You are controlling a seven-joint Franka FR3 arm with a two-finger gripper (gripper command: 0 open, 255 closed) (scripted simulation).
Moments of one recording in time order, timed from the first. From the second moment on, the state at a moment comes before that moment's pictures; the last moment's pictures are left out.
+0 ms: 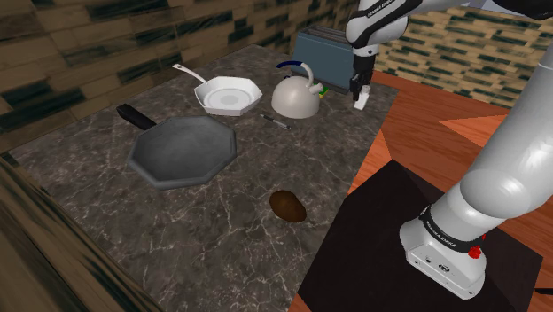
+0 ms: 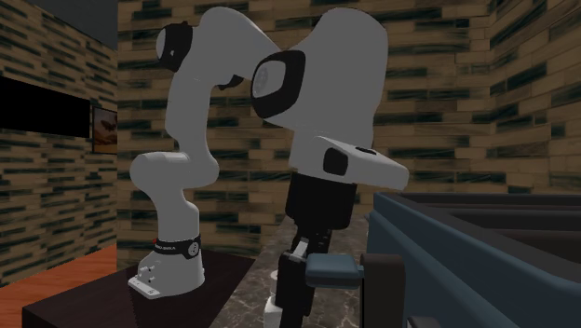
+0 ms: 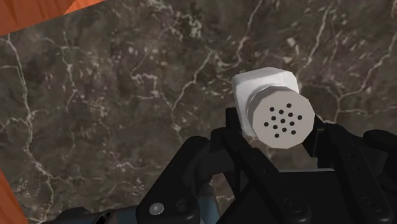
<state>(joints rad) -0.15 0.23 -0.29 -2.01 -0.07 2.09 -0.50</state>
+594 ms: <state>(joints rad) -0.15 0.18 -0.29 -1.96 -0.09 1.99 -0.50</state>
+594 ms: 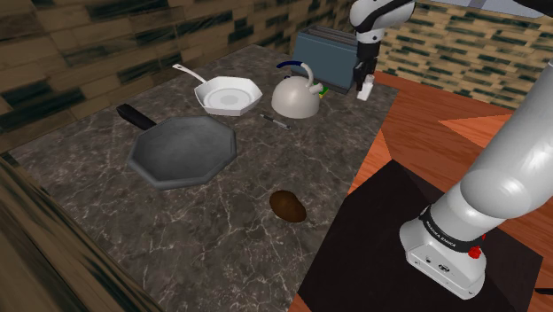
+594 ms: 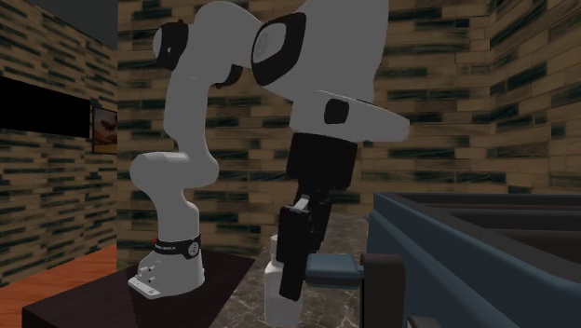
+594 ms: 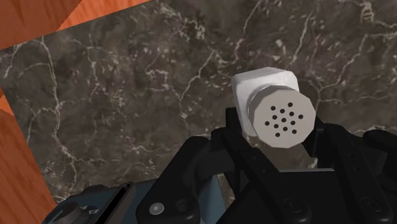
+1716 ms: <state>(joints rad) -0.14 0.10 -0.29 -1.82 -0.10 1.78 -0.51</state>
